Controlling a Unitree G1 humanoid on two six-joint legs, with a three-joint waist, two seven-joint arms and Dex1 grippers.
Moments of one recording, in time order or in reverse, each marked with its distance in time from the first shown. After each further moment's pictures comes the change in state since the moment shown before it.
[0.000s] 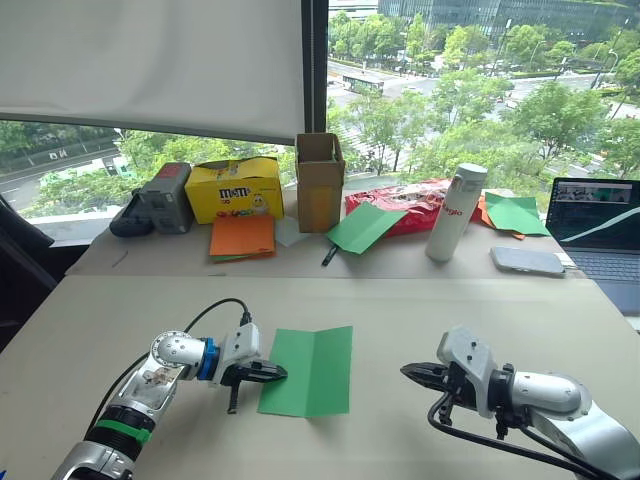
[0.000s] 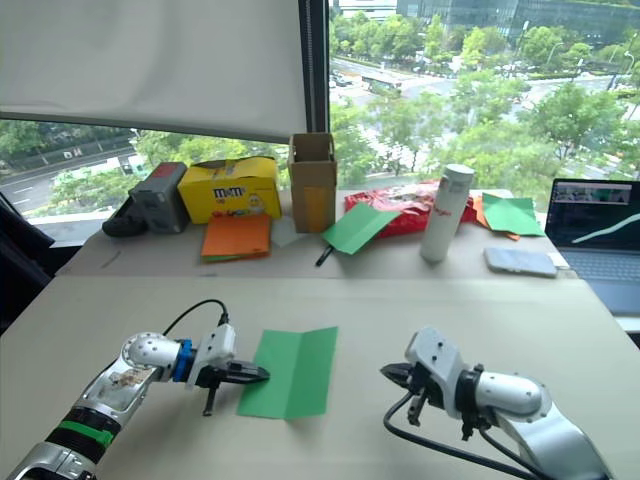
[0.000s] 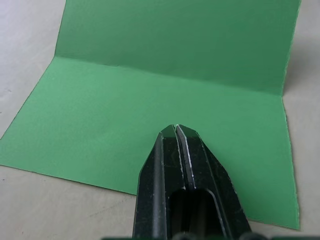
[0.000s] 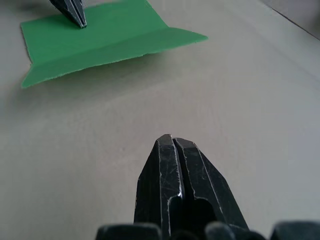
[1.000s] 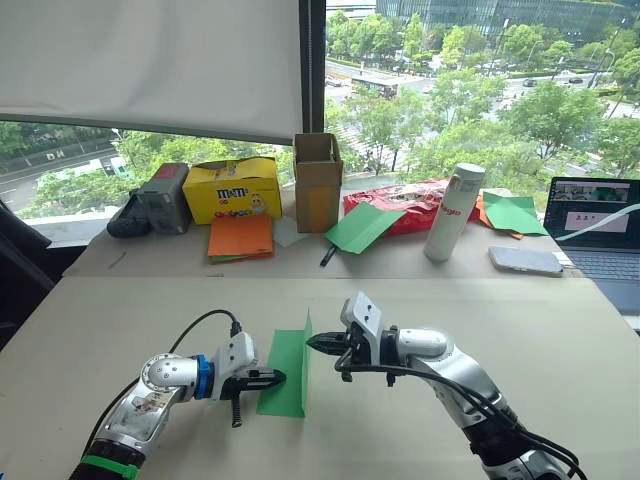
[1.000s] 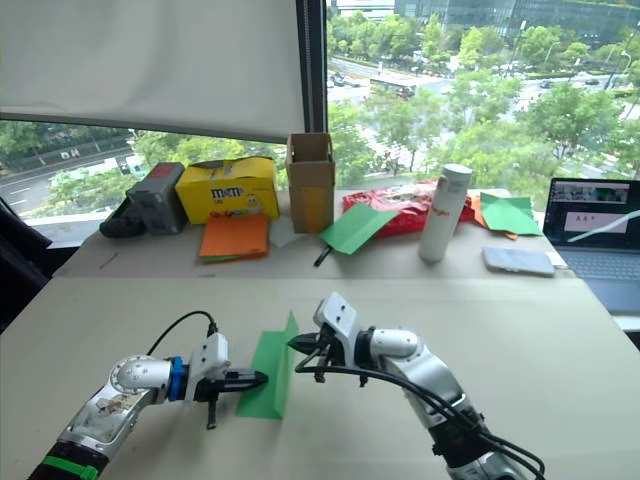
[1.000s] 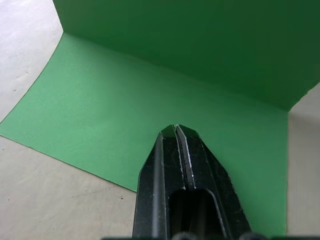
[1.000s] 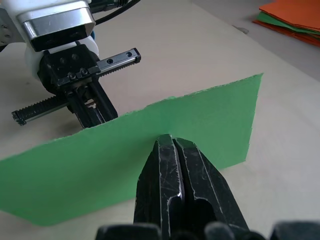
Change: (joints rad) left arm 0.168 -0.007 0.083 -0.184 -0.022 0.104 0.144; right arm -0.432 0.416 0.300 0.430 -0.083 -0.082 0.047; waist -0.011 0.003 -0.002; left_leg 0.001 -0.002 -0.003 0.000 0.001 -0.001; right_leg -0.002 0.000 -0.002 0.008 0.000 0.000
